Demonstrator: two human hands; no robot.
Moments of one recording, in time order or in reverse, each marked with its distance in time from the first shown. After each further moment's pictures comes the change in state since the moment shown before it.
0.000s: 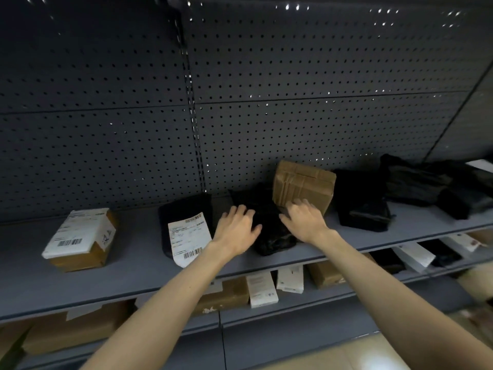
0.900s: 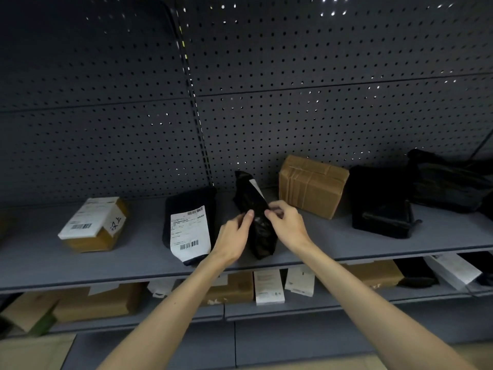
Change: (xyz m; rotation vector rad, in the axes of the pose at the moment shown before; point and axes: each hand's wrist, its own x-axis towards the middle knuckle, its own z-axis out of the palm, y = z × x) left_hand -0.021 0.025 0.021 -0.897 0.073 -0.426; right_hand -0.006 -0.020 0.026 1.048 0.040 0.107
